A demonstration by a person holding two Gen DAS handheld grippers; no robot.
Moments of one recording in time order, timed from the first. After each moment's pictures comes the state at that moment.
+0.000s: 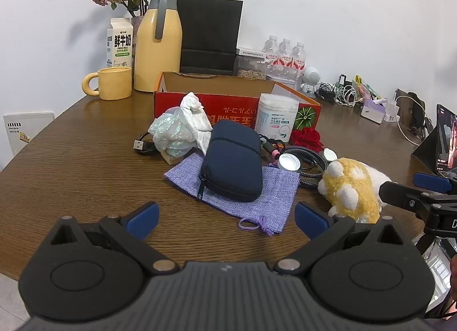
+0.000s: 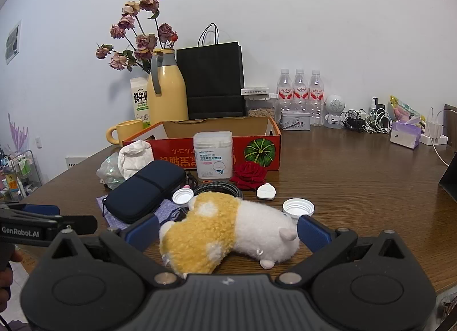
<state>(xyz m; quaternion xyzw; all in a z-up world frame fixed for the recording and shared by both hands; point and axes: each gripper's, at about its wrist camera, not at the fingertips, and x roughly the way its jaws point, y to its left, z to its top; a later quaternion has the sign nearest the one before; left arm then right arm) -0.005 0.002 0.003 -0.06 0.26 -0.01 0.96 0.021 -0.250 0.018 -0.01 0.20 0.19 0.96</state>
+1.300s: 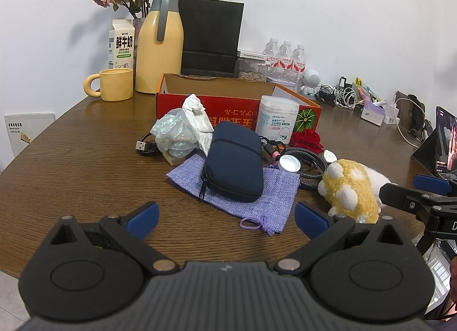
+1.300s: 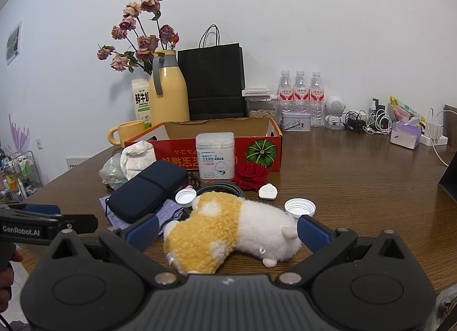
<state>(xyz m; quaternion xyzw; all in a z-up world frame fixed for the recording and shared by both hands) -0.008 0.004 0.004 -0.06 0.26 -0.01 0.96 0.020 -0.249 0.016 -0.01 0.20 0.19 0.96</state>
